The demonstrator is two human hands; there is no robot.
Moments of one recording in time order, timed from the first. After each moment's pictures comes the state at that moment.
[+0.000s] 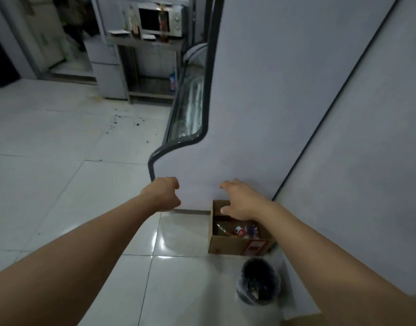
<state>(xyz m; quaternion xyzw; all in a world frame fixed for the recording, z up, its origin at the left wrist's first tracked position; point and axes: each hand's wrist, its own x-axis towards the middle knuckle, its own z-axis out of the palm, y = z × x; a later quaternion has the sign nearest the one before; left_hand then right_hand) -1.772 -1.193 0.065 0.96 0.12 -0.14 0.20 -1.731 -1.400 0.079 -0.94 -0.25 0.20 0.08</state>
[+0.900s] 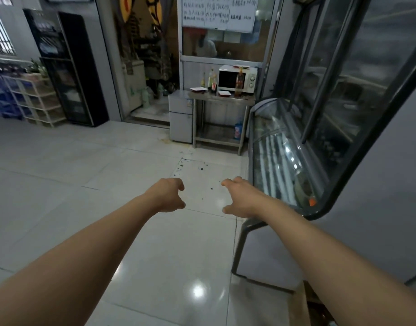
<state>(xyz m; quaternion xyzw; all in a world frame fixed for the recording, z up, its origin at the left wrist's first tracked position) -1.748 -0.764 0.162 0.96 0.20 -0.06 0.19 -1.657 -0.956 0.169 -0.92 -0.36 0.13 0.07</state>
